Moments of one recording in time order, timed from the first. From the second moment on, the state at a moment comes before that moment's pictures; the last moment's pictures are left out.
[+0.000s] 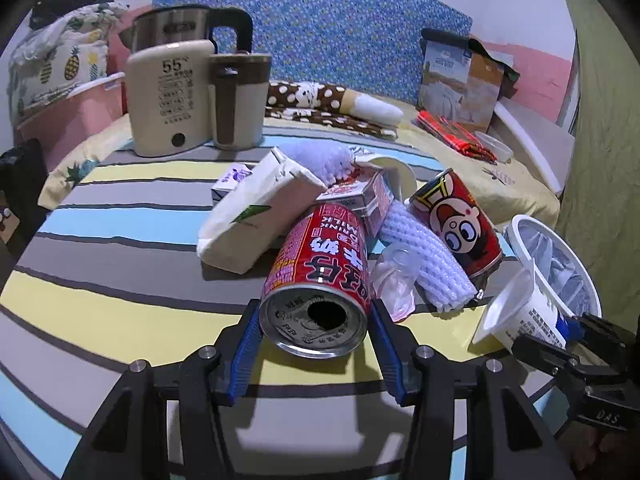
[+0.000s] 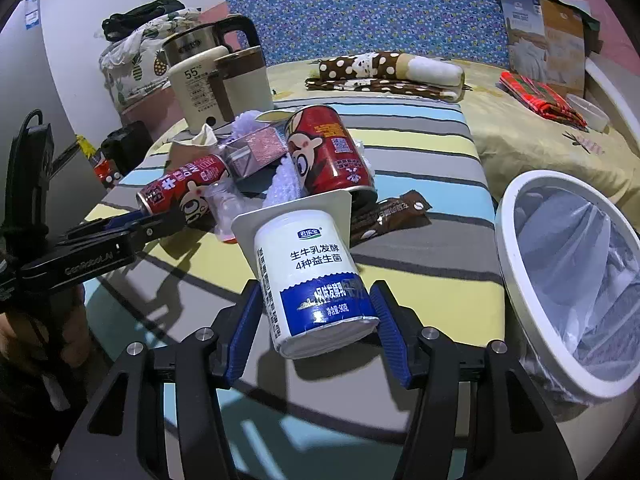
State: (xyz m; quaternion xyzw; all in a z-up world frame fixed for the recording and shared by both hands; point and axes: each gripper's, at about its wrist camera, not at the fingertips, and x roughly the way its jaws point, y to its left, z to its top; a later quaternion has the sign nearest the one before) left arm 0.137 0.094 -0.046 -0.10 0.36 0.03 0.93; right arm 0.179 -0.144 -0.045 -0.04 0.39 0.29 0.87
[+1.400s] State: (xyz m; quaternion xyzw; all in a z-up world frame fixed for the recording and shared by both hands) left arm 0.126 -0.024 0.022 -0.05 0.30 -0.08 0.95; right arm 0.181 -0.235 -0.027 0.04 0.35 0.21 0.91
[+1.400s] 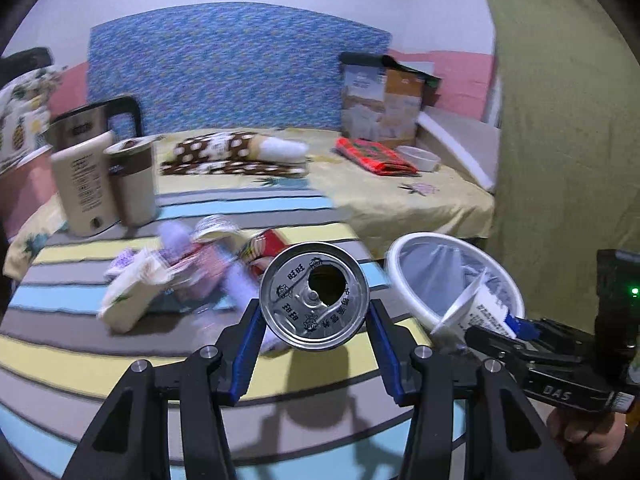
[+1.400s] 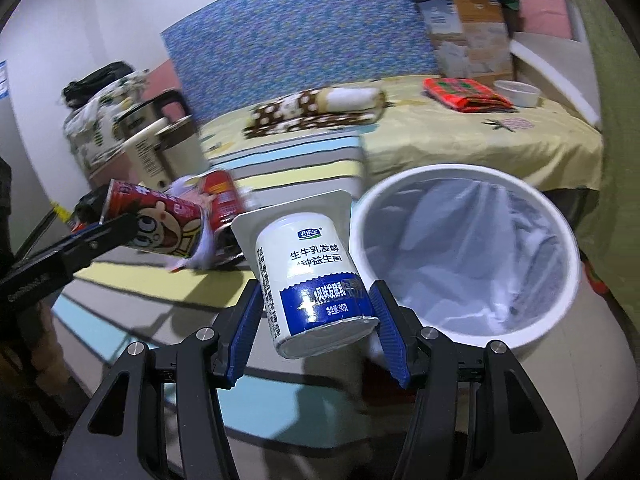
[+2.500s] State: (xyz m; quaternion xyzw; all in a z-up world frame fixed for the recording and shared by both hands) left arm 0.223 -0.152 -0.022 -0.03 0.37 -0.24 0.90; right arm 0.219 -0.317 -0.046 0.05 0.39 0.07 0.92
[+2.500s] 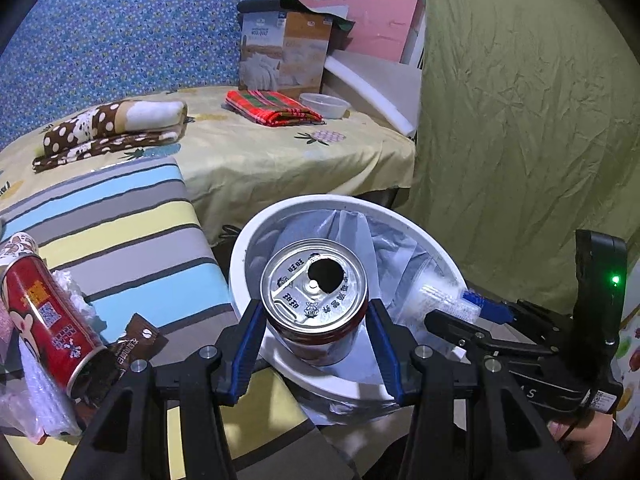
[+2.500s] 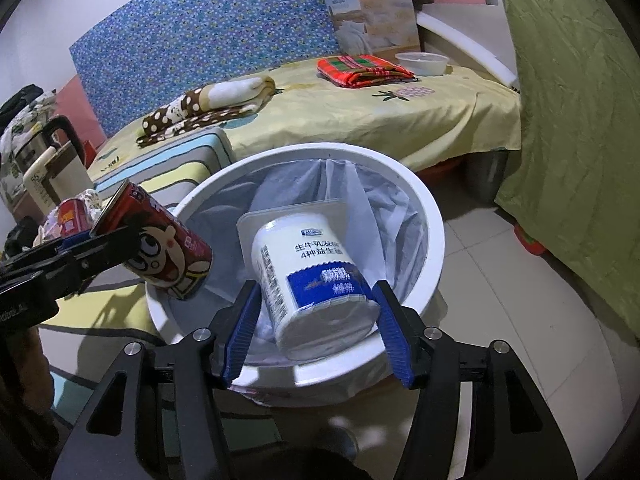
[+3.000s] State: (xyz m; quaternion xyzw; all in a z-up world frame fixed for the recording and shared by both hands) left arm 0.219 -0.139 -0.018 -0.05 0.37 -0.24 0.90; right arm 0.208 -0.313 -0.036 0.06 0.37 0.09 0.92
